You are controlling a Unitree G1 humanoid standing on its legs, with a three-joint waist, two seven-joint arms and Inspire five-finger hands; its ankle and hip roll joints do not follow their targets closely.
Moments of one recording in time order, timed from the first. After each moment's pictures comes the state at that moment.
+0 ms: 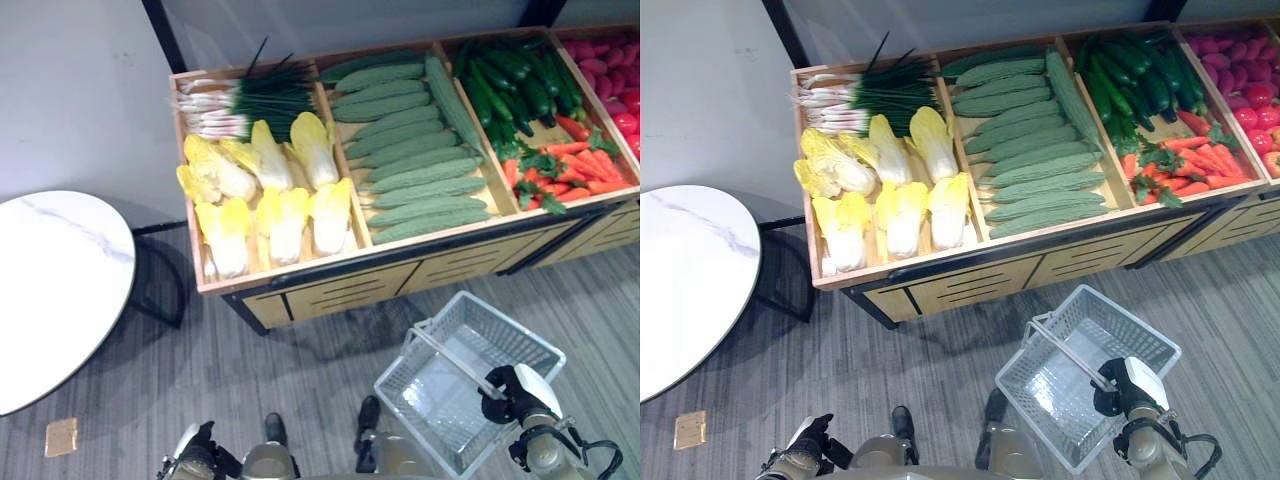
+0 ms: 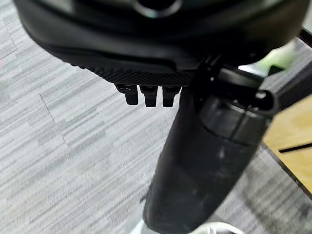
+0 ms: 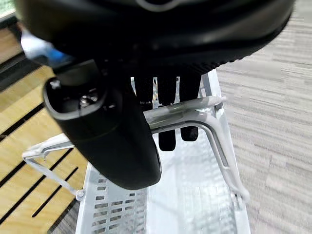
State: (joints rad) left arm -0.09 0.26 -0.19 1.32 0.12 -0.03 0.22; right arm 0.13 -0.54 0.16 0.77 -0.30 -0.07 -0.27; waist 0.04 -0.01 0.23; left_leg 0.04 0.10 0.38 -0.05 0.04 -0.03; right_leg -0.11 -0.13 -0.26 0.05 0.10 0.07
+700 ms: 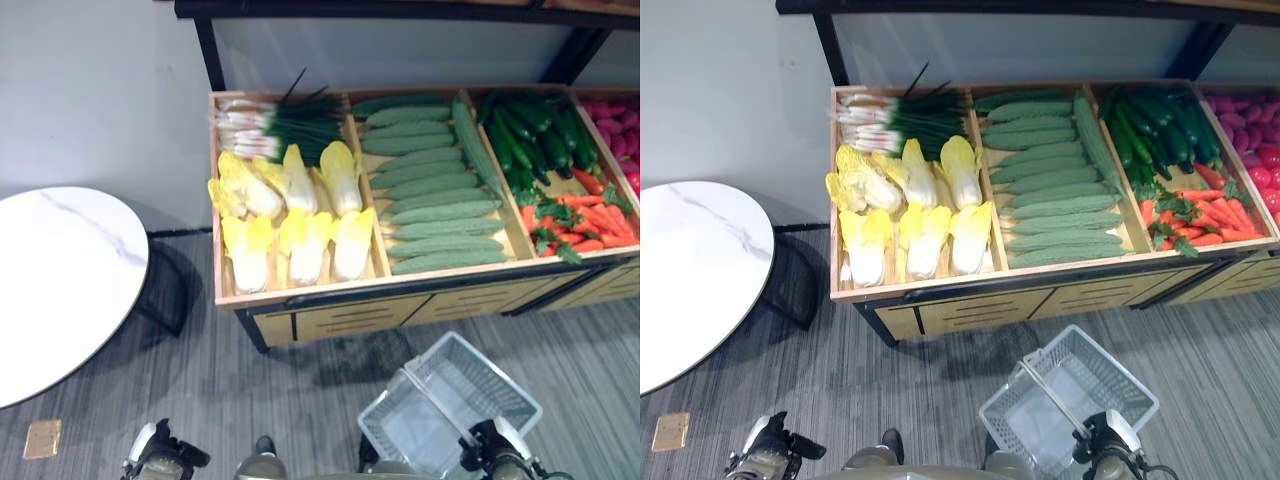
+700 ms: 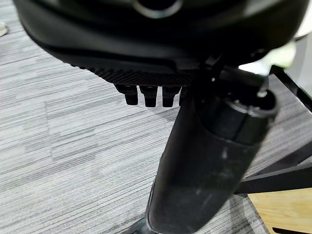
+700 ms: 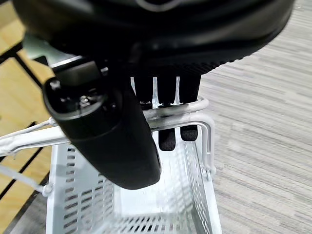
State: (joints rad) left arm -0.09 0.35 -0.06 1.38 0.07 -0.05 0.28; right arm -0.01 -0.36 0.16 1.32 -0.25 -0.10 -0.31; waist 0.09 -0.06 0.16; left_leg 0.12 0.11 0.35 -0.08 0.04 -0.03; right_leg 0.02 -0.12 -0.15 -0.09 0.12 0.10
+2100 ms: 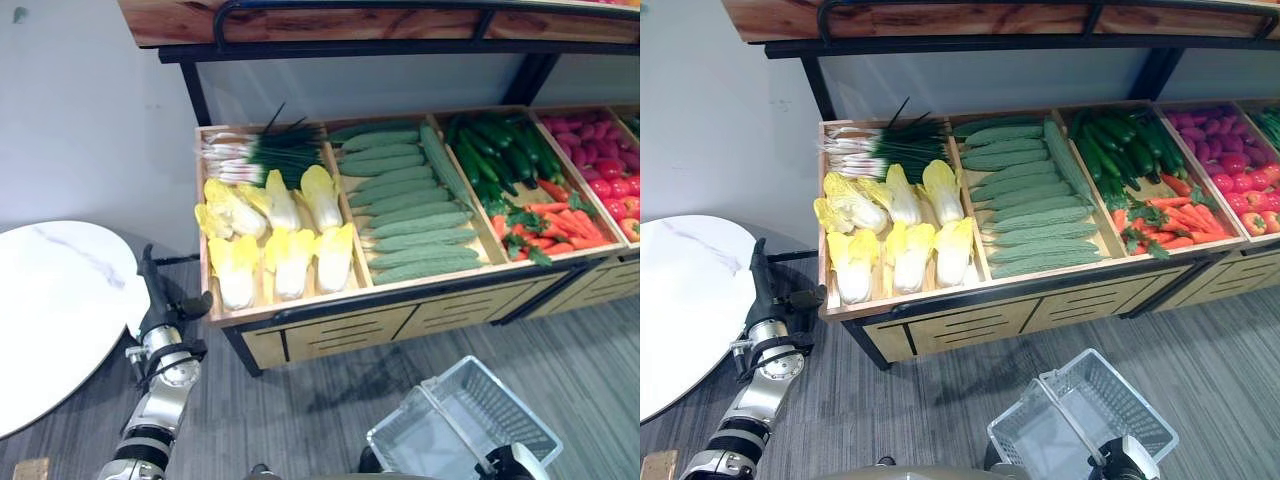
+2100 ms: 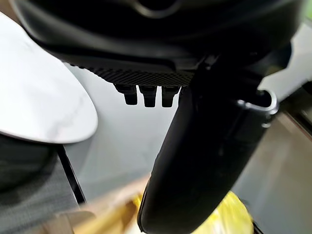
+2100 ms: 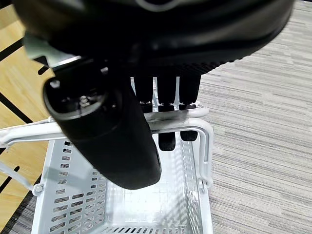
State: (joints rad) left arm -0.12 0.40 -0.06 0.48 0.14 -0.11 0.62; right arm 0.06 -0.36 0.17 1.30 -0.28 -0.10 -0.35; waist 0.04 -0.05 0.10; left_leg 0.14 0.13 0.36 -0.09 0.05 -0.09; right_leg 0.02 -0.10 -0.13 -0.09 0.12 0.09
